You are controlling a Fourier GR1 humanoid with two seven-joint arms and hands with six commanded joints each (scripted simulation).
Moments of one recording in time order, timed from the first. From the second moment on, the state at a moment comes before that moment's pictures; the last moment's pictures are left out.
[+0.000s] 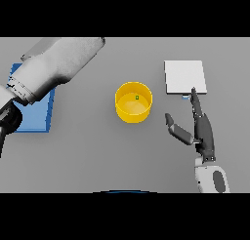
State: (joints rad) left arm -1.62 0.34 -1.14 -0.51 -1.03 -0.19 -0.14; right arm 0.07 -0.03 0.11 -1.66 0.26 -0.11 -0.10
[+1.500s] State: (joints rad) left arm -0.67 0.81 -0.55 -1.04 0.08 0.47 0.52; right arm 0.05 -0.07 0.11 -1.62 0.25 -0.06 -0.13
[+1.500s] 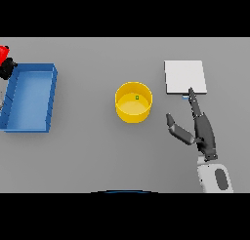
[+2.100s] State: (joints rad) left arm -0.59 0.89 -0.63 -1.18 0.19 0.29 0.59; right arm 0.06 -0.08 0.11 -1.63 0.25 -0.06 -0.15
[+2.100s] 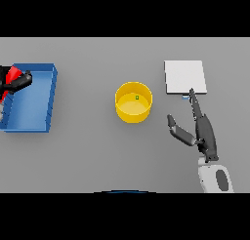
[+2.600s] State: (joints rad) left arm -0.60 0.89 -0.61 -1.17 0.23 0.24 0.54; right arm 0.09 -0.08 0.13 -1.66 0.28 -0.06 -0.10
